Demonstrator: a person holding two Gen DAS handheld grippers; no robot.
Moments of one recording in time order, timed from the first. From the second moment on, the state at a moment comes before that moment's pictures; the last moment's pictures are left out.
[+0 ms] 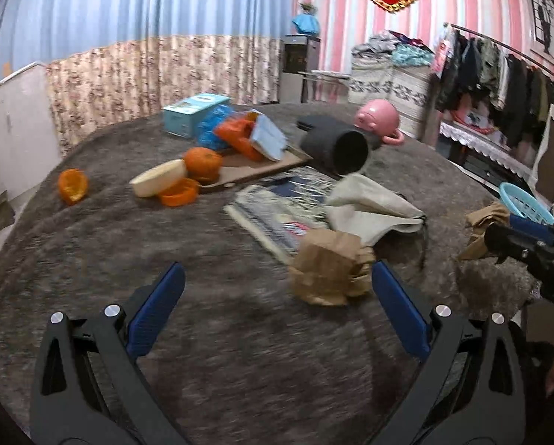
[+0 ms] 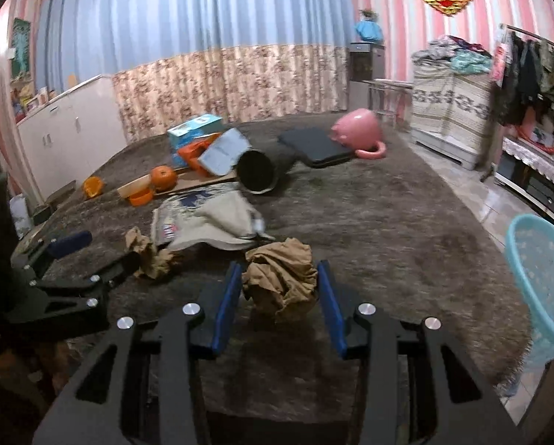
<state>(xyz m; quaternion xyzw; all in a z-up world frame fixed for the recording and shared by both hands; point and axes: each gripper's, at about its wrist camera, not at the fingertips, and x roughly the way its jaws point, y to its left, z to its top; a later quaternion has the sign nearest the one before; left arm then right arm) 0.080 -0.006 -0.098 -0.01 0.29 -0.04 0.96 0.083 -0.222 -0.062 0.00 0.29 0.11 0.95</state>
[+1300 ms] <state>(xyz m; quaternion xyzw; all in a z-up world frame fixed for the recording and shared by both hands) 0.102 -0.214 0.053 0.03 0.19 -0.28 0.94 0.015 -0.437 0.018 0.10 0.19 -0.16 0.96</state>
